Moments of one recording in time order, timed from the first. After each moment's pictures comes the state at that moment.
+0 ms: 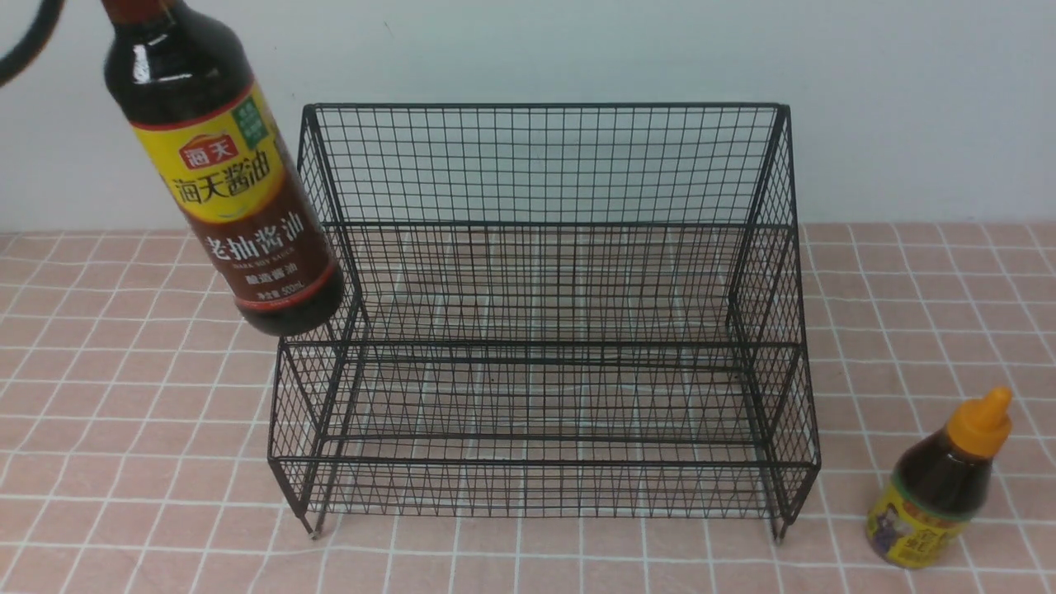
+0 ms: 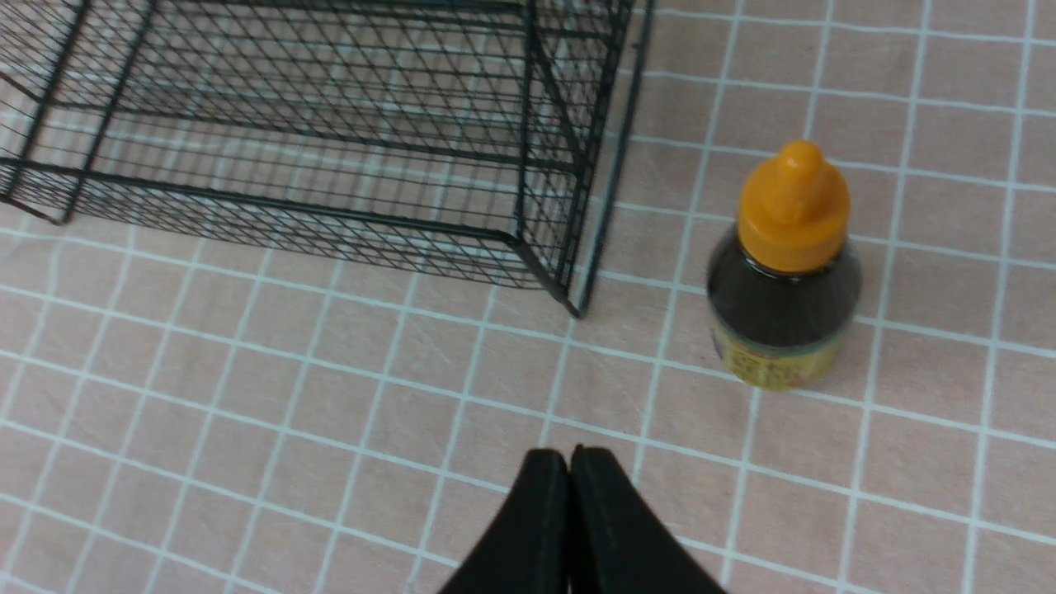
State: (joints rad) right arm 0.01 0.71 -0.85 0.39 1.24 -0.16; left arm -0.08 1.43 -1.80 -0.34 1.13 0.17
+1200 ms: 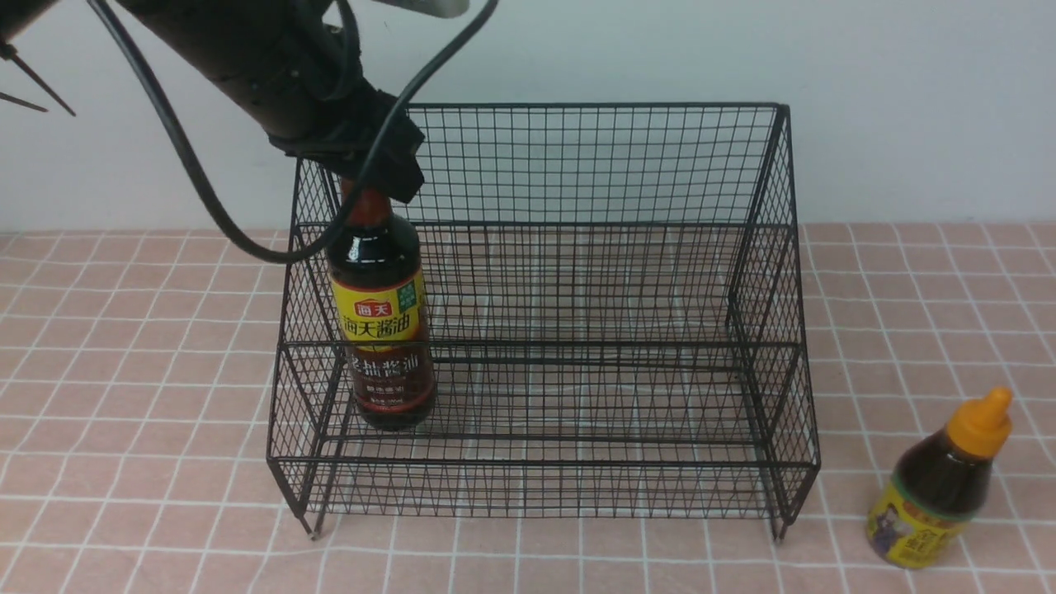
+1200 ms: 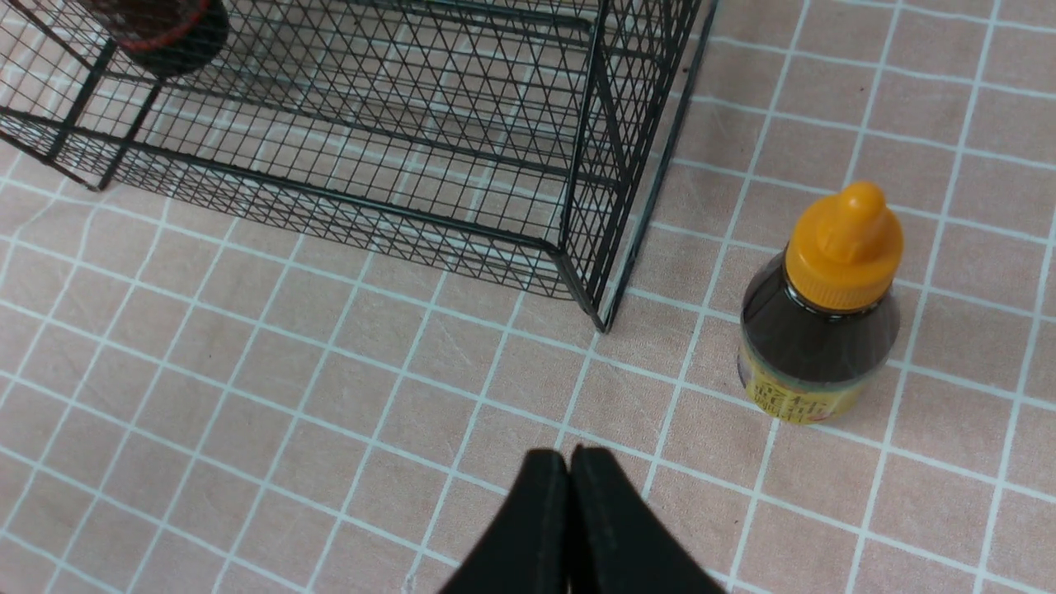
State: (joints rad) right arm 0.01 0.71 -0.85 0.43 1.24 -0.27; left arm -0.26 1.78 -1.81 -0.28 1.20 0.42
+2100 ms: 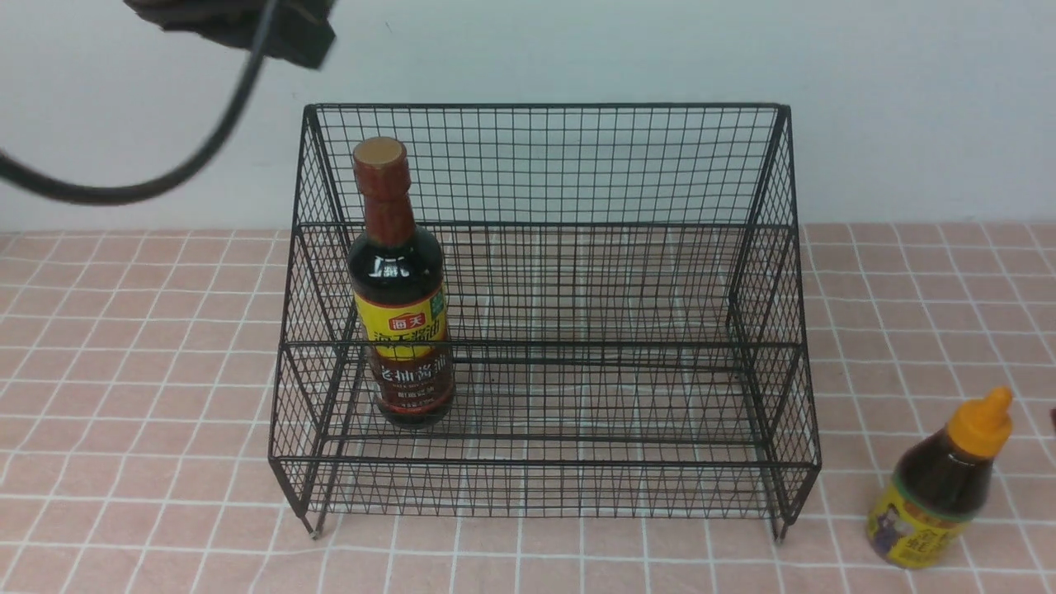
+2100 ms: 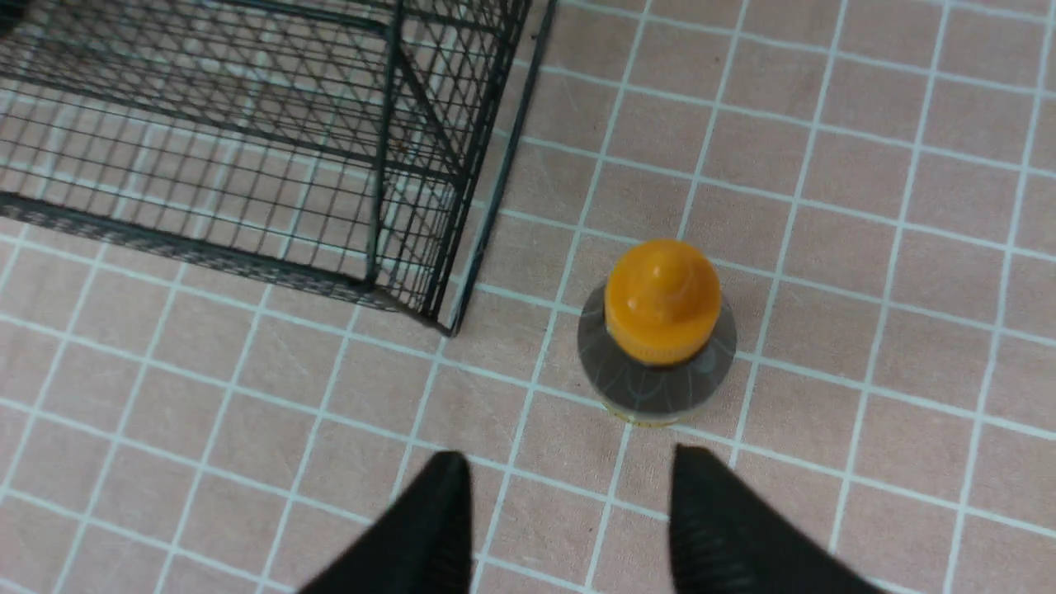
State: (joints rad) right arm 0.01 0.95 -0.92 0.27 1.16 -0.24; left arm -0.28 1.46 -1.87 -0.13 1.26 0.19
